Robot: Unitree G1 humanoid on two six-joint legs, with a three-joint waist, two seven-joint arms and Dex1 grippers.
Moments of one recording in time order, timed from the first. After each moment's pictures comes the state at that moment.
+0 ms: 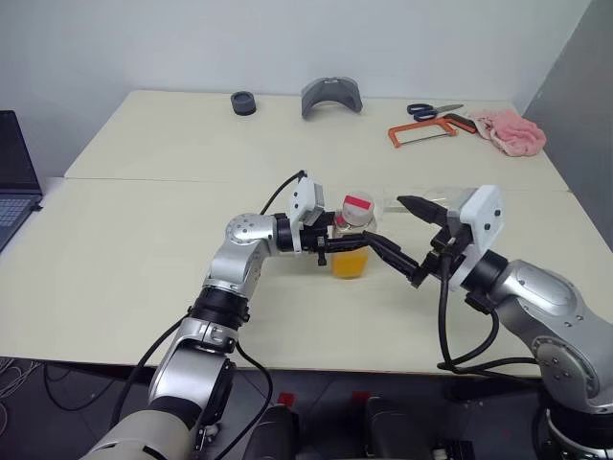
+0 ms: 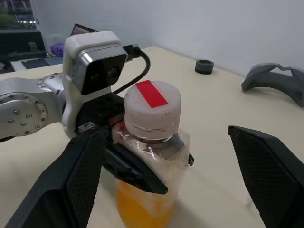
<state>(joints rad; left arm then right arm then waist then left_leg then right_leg) -0.77 0.24 -0.12 0.44 -0.31 0.06 -1.26 -0.28 -0.53 -0.08 -0.77 0.62 0.79 0.44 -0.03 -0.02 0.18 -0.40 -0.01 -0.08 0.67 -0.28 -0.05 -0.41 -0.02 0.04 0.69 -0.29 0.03</state>
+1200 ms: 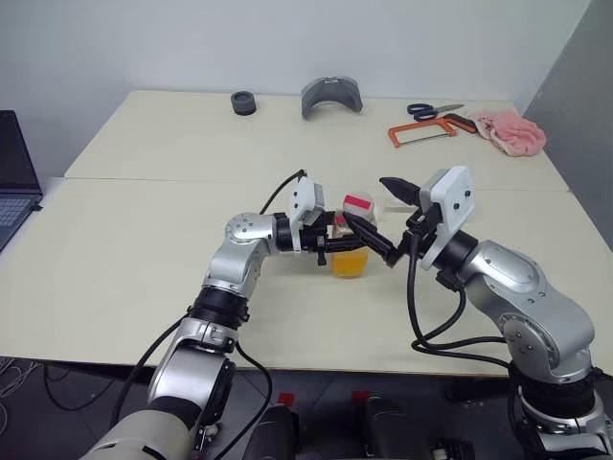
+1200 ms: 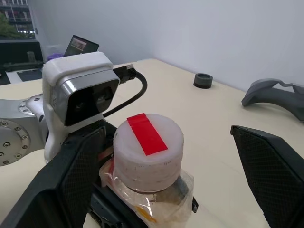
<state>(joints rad) -0.77 0.24 -0.12 0.43 -0.31 0.06 -1.26 -0.42 -0.43 0.06 -0.64 0.49 0.72 0.35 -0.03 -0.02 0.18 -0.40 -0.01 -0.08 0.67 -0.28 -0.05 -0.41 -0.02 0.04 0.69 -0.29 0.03</state>
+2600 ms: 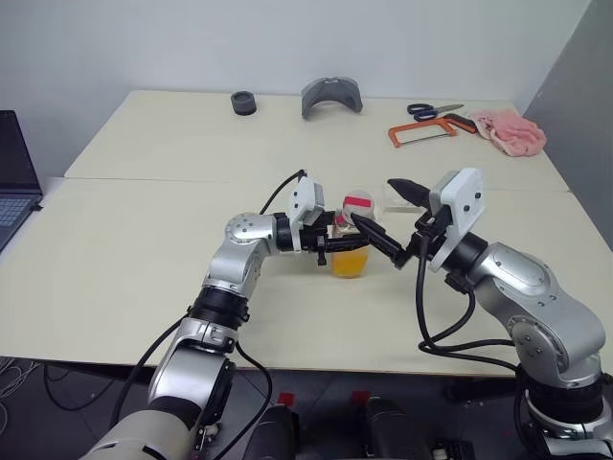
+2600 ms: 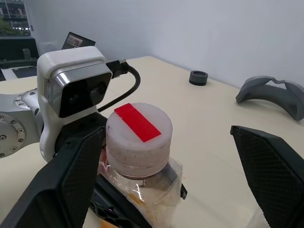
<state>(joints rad) -0.77 0.24 -0.12 0.43 -0.31 0.06 -1.25 -0.39 -0.45 0.02 -0.66 0.50 0.73 0.37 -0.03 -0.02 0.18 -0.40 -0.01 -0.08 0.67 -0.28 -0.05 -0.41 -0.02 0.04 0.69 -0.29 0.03</state>
